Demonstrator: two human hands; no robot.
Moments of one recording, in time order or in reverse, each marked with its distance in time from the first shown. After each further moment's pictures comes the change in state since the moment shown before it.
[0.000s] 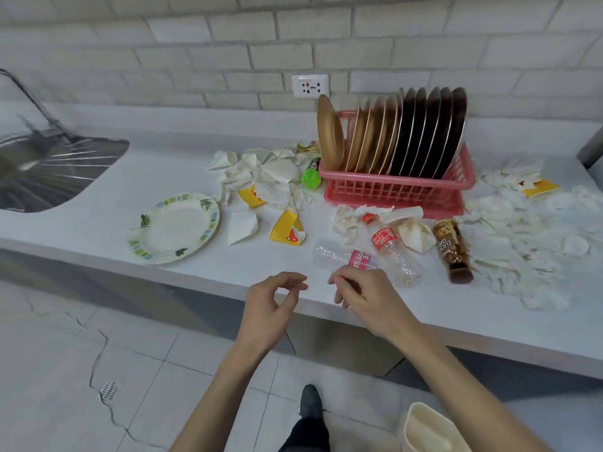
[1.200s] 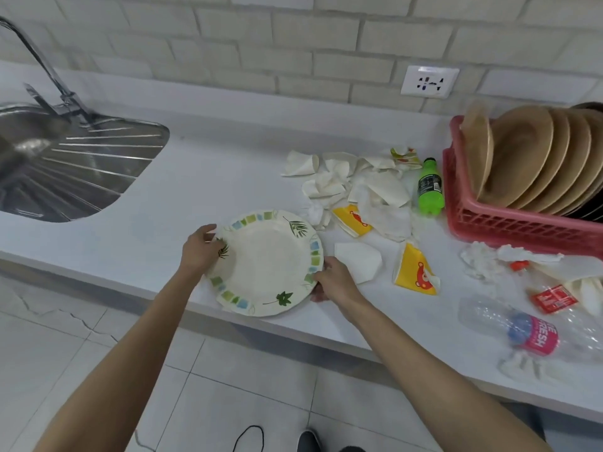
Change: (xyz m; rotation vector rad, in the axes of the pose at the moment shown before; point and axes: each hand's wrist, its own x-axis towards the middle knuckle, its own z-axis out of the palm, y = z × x) left_hand 0.258 -0.293 -0.312 0.077 0.121 -0.558; right_hand 0.291 -0.082 0.271 0.477 -0.002 0.652
